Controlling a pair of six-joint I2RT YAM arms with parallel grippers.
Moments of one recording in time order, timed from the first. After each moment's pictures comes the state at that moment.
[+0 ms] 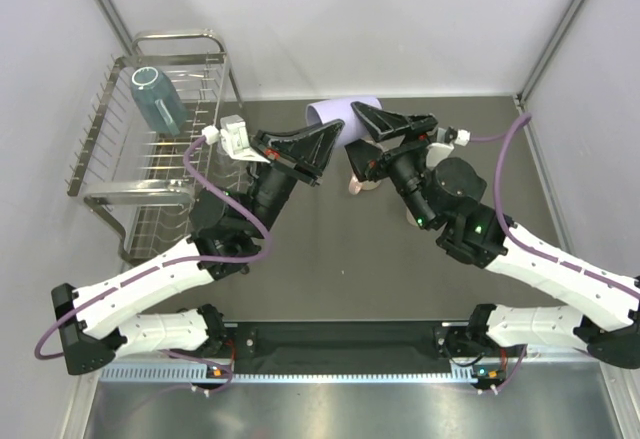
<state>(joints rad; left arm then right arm) -1.05 1.06 1.05 0.63 -0.33 -0.44 1.05 1.08 1.17 0.12 0.59 1.63</state>
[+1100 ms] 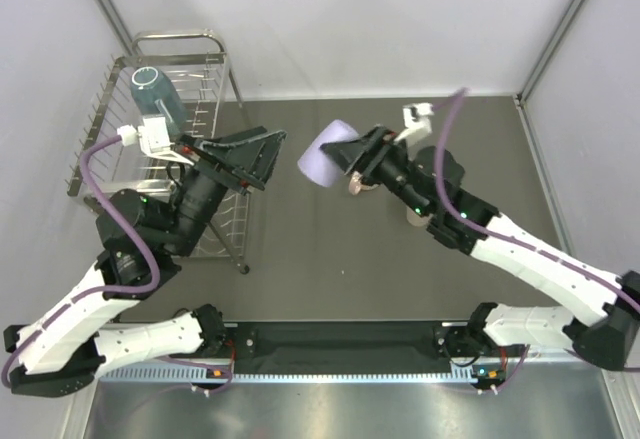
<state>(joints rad) -1.05 0.81 1.26 -0.02 -0.45 -0.50 0.90 1.10 1.07 0.08 0.23 0.98</state>
